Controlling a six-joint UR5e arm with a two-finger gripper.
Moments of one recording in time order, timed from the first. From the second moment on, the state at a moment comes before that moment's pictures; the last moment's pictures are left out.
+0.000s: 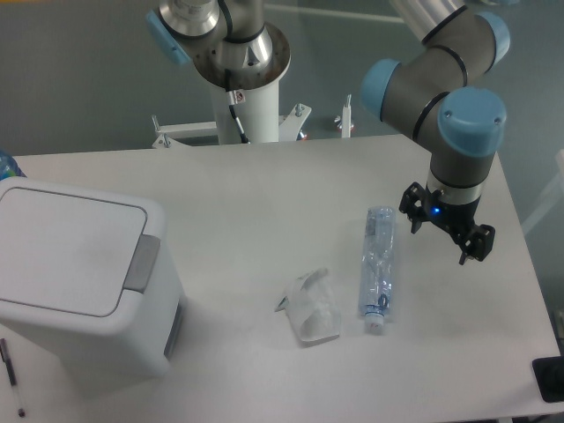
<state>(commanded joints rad) 2.70 -1.99 -1.52 -1.04 1.59 1.49</state>
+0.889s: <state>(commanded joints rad) 2.70 -1.98 -1.57 -0.97 1.58 1.45</state>
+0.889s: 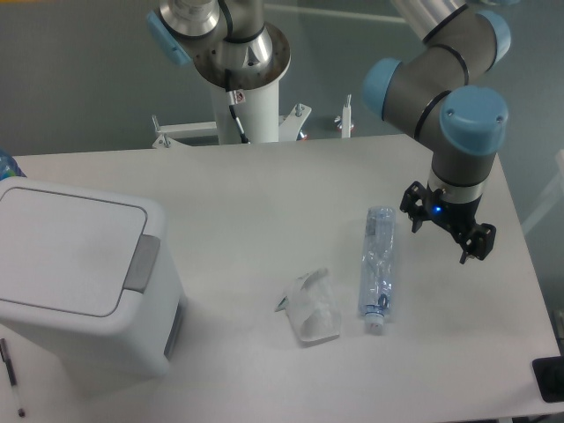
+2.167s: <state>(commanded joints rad) 2.52 -1.95 -1.30 -1.20 1.41 0.76</state>
